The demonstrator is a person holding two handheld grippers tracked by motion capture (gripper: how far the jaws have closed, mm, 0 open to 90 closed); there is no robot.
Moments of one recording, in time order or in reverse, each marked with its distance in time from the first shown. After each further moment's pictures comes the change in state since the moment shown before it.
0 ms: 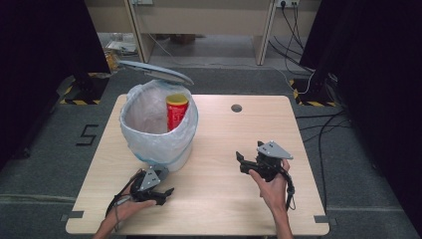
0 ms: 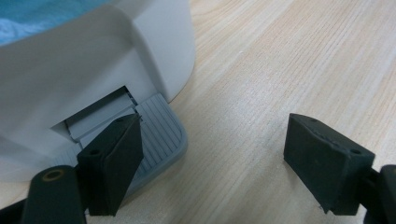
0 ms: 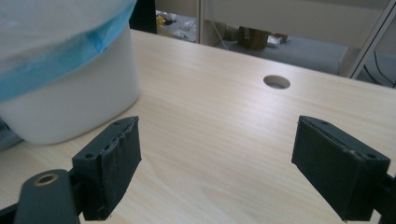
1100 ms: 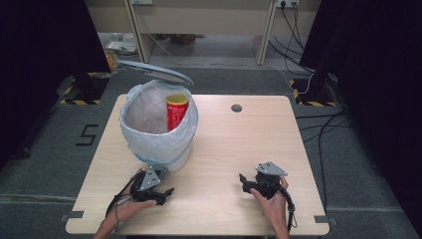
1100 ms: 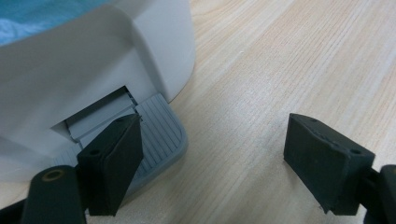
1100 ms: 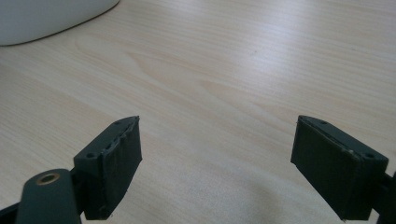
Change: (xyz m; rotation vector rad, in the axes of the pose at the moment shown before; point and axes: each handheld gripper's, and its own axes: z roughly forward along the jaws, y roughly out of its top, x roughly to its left) left arm 0.000 0.000 0.000 0.001 0.002 0.000; right arm -0.002 -0.074 0.009 0.191 -0.010 0.022
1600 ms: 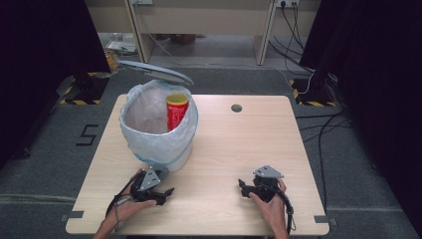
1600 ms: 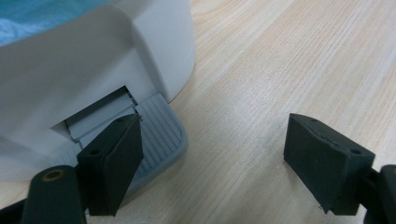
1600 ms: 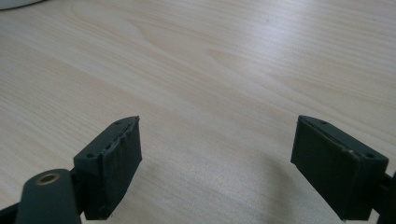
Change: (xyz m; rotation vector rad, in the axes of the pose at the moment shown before) left arm 0.000 0.000 0.000 0.000 0.001 0.001; right arm 0.004 -0.011 0.004 0.070 0.004 -0.016
